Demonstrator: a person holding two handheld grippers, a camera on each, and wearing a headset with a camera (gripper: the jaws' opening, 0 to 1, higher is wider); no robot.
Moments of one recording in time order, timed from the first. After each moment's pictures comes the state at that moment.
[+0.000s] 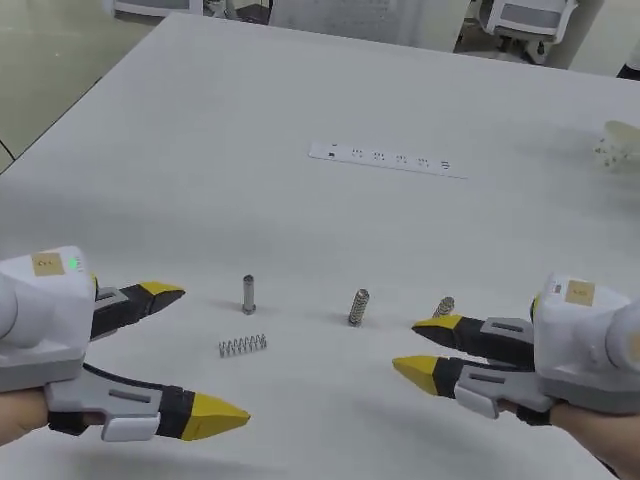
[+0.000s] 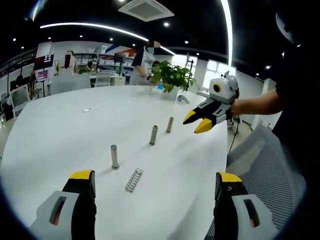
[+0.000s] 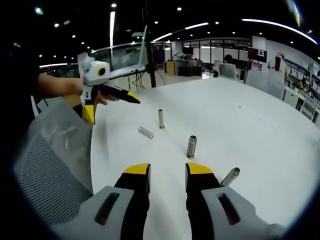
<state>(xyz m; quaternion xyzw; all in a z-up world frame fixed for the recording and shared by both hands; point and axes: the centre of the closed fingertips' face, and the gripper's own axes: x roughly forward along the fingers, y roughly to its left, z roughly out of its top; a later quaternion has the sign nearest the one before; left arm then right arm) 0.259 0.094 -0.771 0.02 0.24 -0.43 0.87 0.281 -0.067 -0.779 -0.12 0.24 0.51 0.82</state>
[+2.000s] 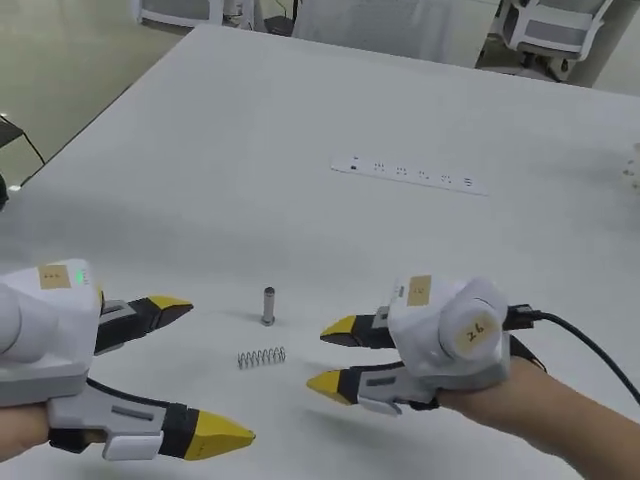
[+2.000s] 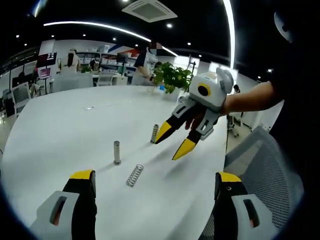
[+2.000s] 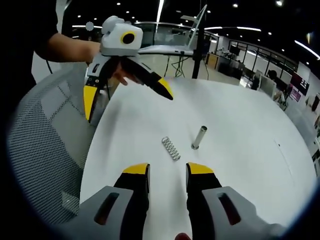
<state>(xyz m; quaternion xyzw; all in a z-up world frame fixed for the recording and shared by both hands) 0.250 0.104 -0.768 0.00 0.24 -0.42 0.87 0.280 0.049 -0.799 -0.27 0.22 0.62 0.70</state>
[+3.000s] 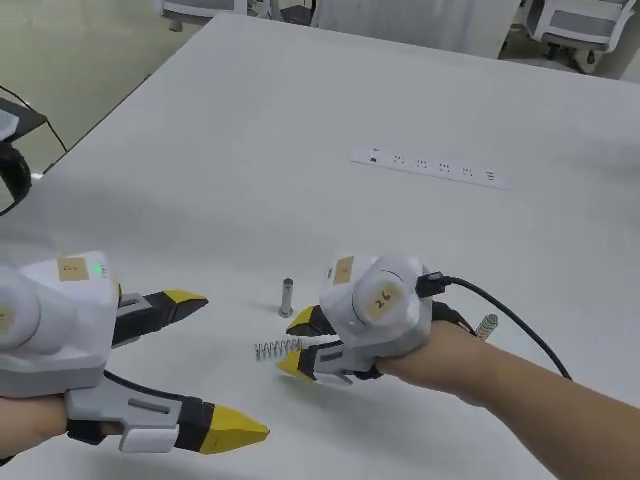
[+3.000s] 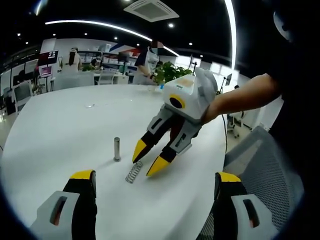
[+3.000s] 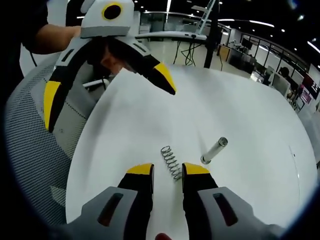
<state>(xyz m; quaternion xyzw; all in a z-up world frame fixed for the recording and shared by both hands) 0.246 0.107 -0.773 0.00 0.24 -0.42 0.88 0.287 0.096 -0.839 -0.30 0.25 0.64 0.66</state>
